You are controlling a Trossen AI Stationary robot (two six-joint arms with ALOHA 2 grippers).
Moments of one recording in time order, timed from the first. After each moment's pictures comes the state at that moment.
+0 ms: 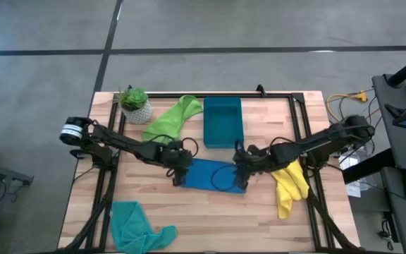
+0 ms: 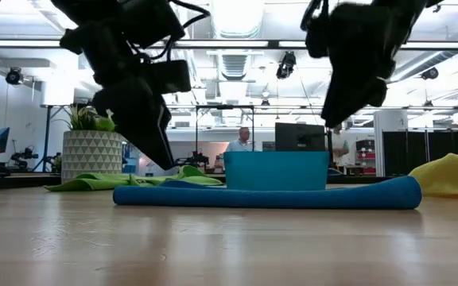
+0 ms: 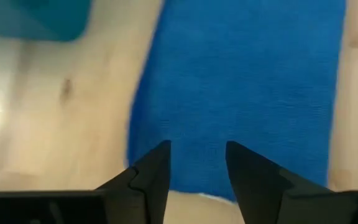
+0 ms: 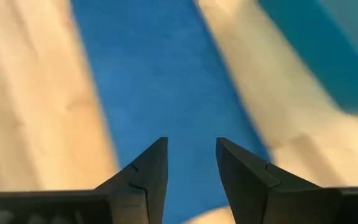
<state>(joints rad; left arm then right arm) -0.12 1.58 0.86 -0.28 -0.14 -0.20 0.27 1.47 0.93 -0.48 0.21 0.74</state>
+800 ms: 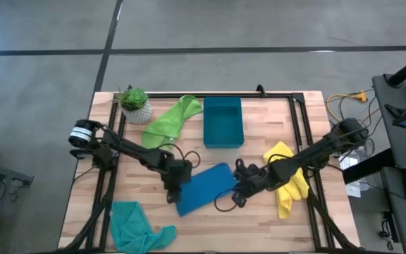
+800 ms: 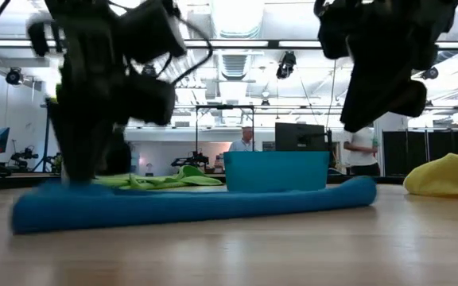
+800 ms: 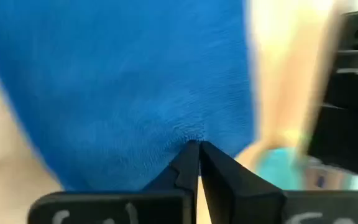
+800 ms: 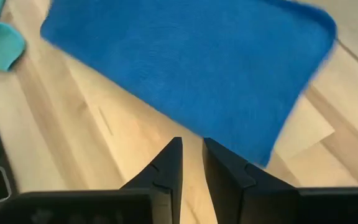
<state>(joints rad) -0.18 1.67 0.87 -0.26 0.54 -0.59 0.46 1.56 0.94 -0.38 0.21 1.04</state>
